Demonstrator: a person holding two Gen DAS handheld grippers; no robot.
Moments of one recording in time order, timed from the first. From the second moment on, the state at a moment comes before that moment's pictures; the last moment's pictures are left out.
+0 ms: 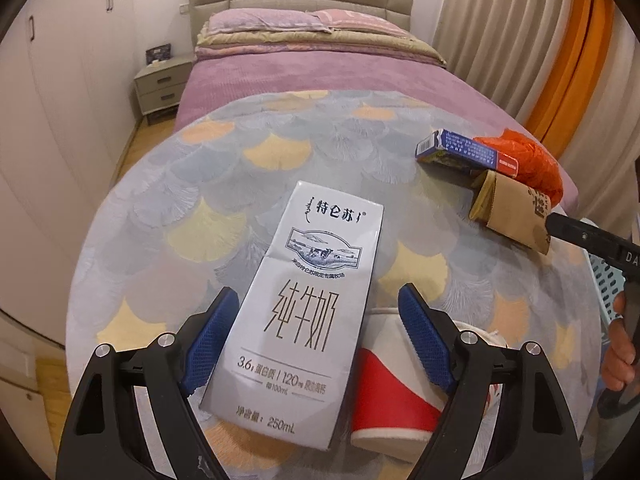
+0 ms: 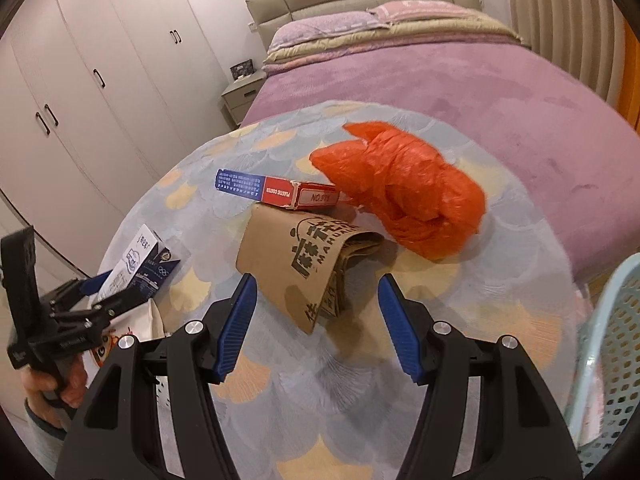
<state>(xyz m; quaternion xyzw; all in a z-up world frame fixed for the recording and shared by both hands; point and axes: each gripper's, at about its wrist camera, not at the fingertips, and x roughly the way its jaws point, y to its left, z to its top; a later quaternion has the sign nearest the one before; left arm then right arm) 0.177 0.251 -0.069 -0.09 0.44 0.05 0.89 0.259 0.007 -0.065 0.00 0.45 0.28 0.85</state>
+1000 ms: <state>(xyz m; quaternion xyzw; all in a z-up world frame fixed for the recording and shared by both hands) 0.151 0.243 -0.022 -0.13 0.35 0.05 0.93 0.223 0.011 -0.056 0.00 0.43 0.35 0.83</state>
